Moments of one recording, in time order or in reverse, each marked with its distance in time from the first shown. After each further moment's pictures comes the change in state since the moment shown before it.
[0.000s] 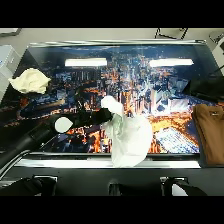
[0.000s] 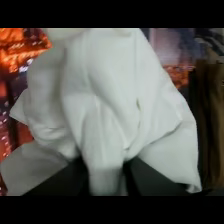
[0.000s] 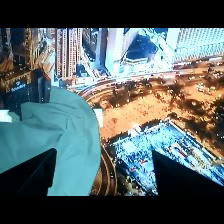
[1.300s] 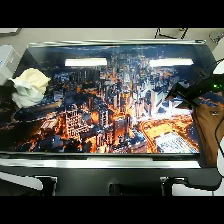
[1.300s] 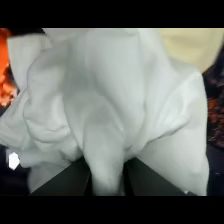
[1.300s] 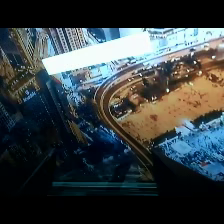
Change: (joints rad) left arm 1.206 -0.539 0.821 0.179 -0.595 0.397; right arm 0.000 -0.310 0.007 0.135 0.034 0.223
